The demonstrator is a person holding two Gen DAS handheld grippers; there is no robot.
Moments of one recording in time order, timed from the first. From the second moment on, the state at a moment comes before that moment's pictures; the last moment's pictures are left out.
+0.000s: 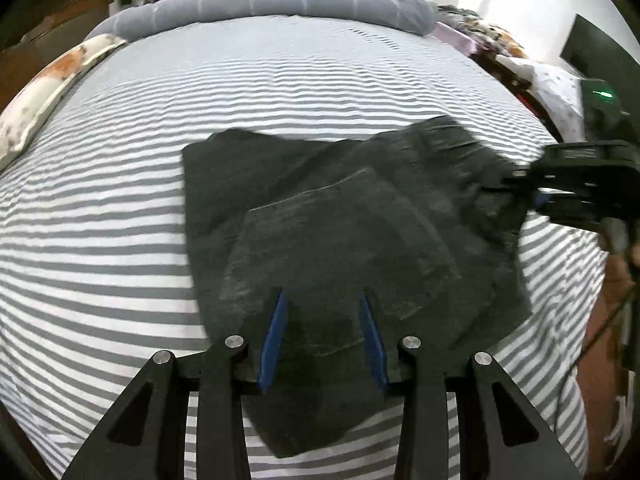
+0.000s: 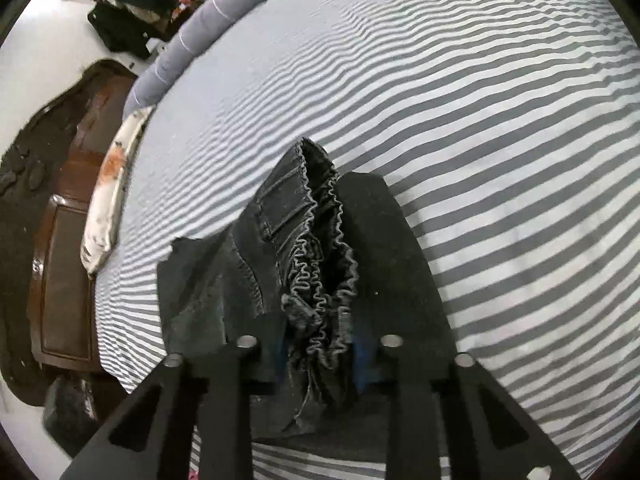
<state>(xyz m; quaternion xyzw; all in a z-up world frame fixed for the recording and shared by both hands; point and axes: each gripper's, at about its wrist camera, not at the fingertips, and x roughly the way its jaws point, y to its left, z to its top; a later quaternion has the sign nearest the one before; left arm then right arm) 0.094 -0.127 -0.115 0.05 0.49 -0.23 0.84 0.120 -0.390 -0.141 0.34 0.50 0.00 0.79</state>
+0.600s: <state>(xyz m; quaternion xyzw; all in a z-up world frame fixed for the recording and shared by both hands) 0.104 -0.109 -0.130 0.10 0.50 -0.19 0.84 0.064 -0.408 -0.153 0.30 0.51 -0.08 0.80</state>
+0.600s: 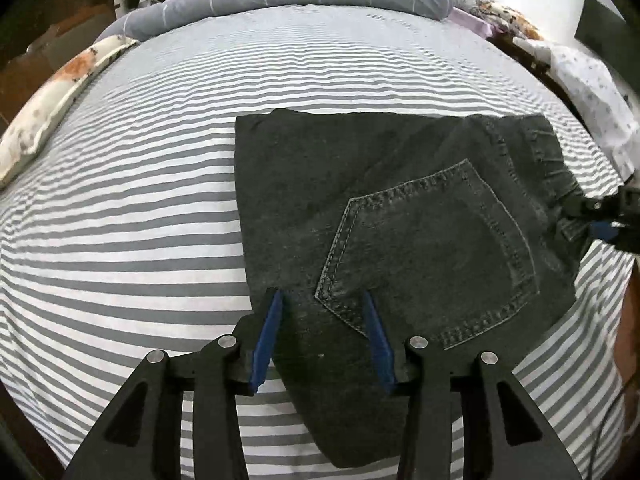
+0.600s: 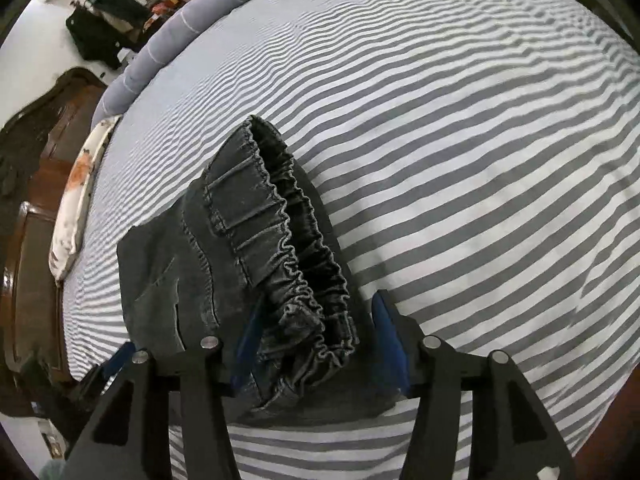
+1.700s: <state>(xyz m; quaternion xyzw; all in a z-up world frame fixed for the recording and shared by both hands) 0.089 -0.125 -0.139 0.13 0.50 -0.19 0.83 0.061 -0.357 -0.161 0.12 0.54 -0.05 0.83</state>
